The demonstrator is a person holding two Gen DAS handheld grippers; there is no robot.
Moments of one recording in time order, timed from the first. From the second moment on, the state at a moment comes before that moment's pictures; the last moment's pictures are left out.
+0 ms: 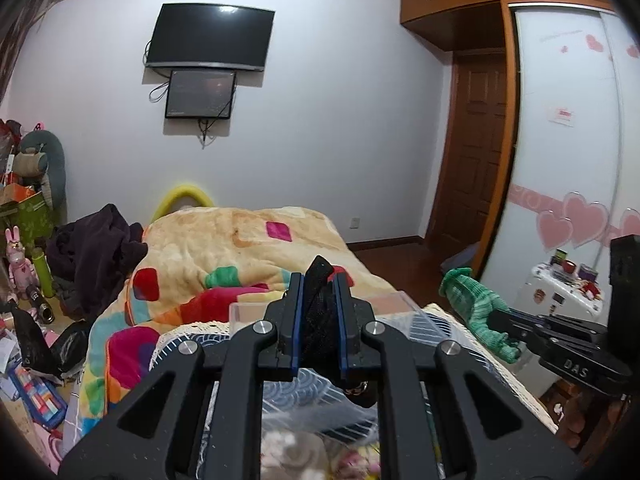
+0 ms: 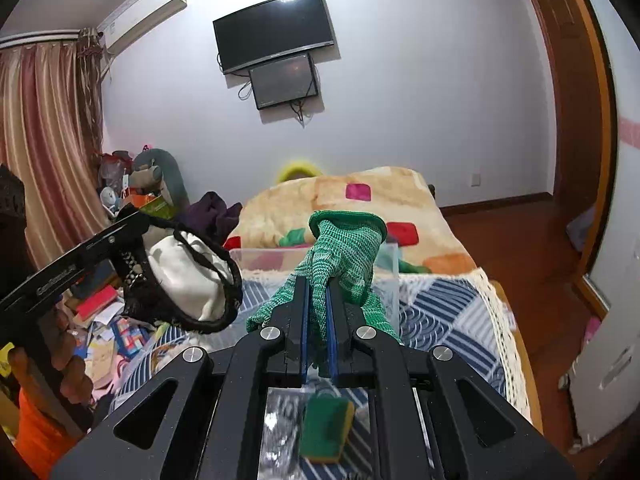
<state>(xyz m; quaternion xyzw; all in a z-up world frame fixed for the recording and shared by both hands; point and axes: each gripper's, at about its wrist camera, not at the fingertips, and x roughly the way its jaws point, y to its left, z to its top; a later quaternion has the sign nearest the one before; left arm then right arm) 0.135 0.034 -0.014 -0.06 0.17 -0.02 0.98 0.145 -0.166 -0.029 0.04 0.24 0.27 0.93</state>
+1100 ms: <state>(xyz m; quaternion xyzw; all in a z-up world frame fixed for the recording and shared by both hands) 0.228 0.040 -0.107 -0.03 0.38 -0.04 0.92 0.222 -0.092 -0.097 -0.07 0.41 0.28 0.87</state>
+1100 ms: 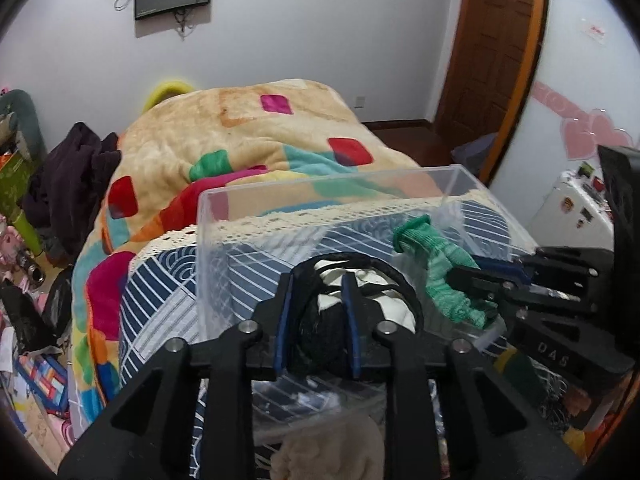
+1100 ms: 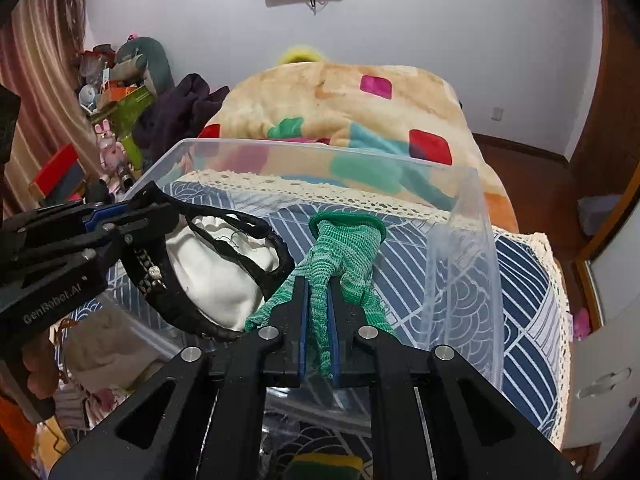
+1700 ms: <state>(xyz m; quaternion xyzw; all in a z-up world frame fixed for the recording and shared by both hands) 0.156 0.046 -0.059 -0.03 0.30 0.00 0.95 0.170 -0.121 -0.040 -0.06 0.30 0.27 0.91</state>
